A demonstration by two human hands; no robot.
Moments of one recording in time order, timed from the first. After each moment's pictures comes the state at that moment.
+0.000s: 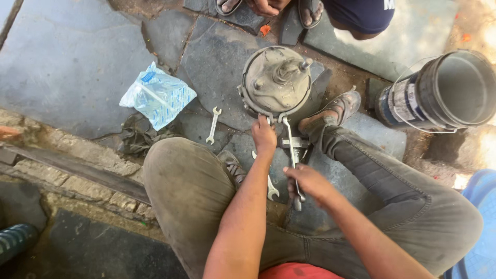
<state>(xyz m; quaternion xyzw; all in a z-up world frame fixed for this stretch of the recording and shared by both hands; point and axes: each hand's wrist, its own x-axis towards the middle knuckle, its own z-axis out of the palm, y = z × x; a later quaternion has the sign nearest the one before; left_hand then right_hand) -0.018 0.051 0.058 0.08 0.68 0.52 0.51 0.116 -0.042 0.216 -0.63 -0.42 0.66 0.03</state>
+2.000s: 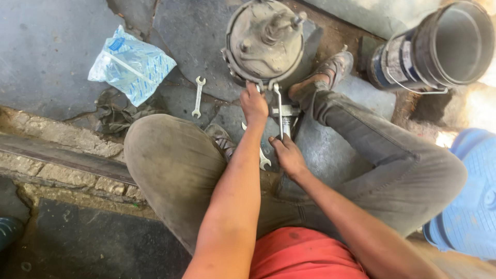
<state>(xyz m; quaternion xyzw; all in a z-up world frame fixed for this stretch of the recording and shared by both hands) -0.008 0.036 0.013 0.22 0.73 0.48 0.44 0.071 -0.071 0.218 -0.74 -0.40 0.54 0.09</state>
